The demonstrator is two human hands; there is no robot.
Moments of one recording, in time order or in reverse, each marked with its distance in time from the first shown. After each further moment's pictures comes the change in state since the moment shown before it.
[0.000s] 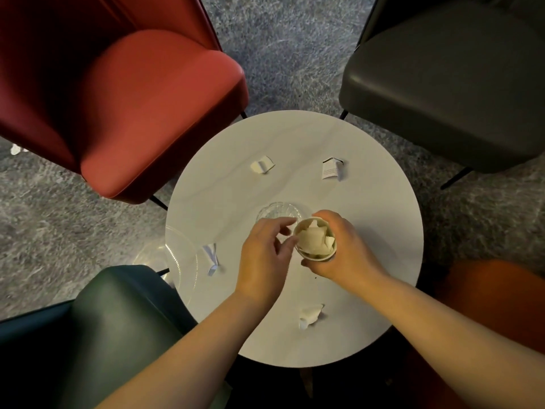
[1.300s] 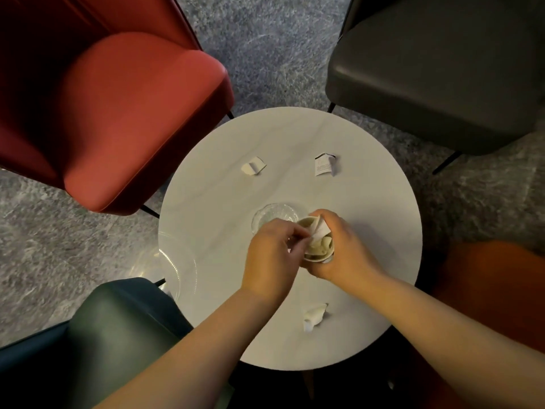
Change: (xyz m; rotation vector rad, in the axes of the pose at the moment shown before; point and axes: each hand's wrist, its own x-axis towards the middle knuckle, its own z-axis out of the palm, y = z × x) left_hand 0.014 0.011 0.003 0.077 -0.147 0.040; right_hand -0.002 -0.006 0.007 0.106 0.028 0.071
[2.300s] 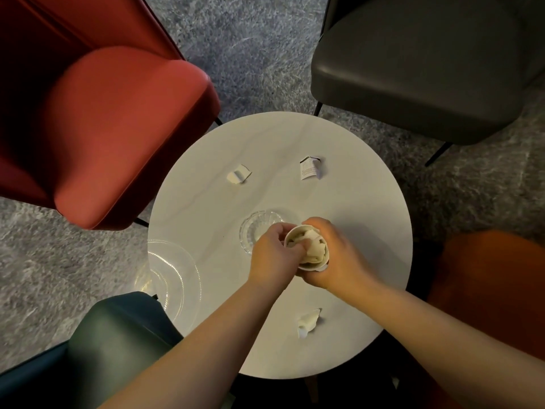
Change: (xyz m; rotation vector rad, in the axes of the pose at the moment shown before) left_hand 0.022 0.008 0.029 -0.236 -0.173 -0.445; right_hand -0.007 0.001 -0.014 -0.032 0.026 0.009
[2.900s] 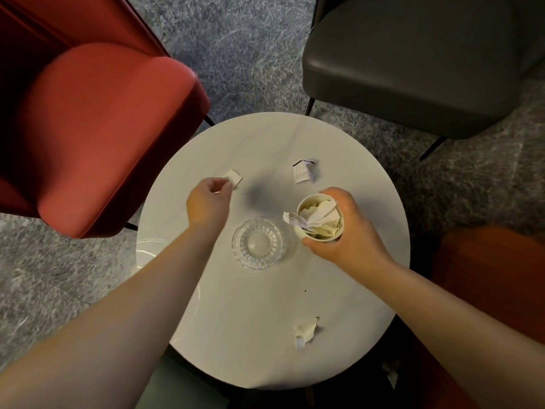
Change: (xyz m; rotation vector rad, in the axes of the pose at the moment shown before) left_hand 0.126 0.007 -0.075 0.117 0.364 0.072; right_hand 0.030 0.001 -0.035 0.135 0.185 0.019
